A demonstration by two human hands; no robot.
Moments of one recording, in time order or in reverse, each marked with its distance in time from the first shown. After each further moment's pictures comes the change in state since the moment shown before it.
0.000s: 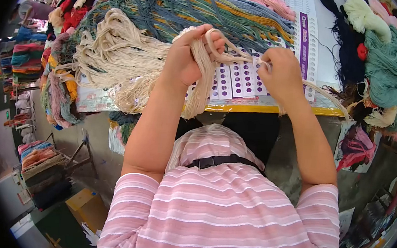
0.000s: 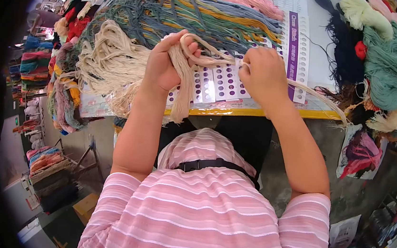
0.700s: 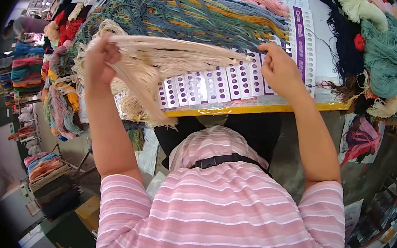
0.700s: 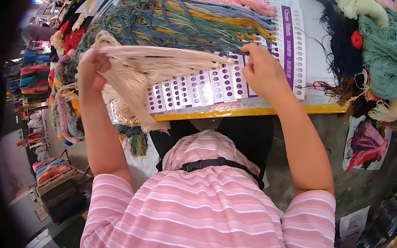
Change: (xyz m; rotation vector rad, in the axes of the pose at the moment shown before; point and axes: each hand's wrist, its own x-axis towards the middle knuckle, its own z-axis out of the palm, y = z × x) left_hand -0.049 0.165 -0.037 0.681 0.351 0.385; right_hand -0.001 0.016 -0.003 0.248 -0.137 0.168
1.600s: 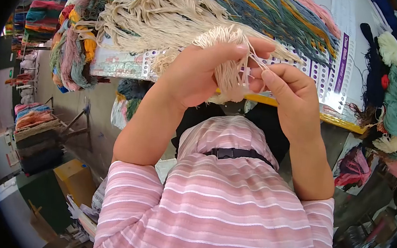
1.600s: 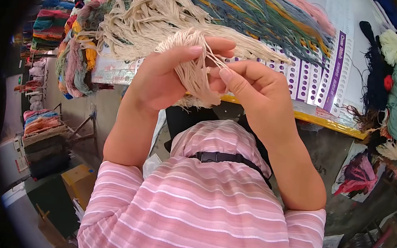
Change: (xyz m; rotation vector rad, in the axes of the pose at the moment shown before) left_hand -0.128 -0.030 0.078 -0.210 -0.573 -0.280; right_hand -0.040 -0.153 0.035 1.107 -0.311 0.098
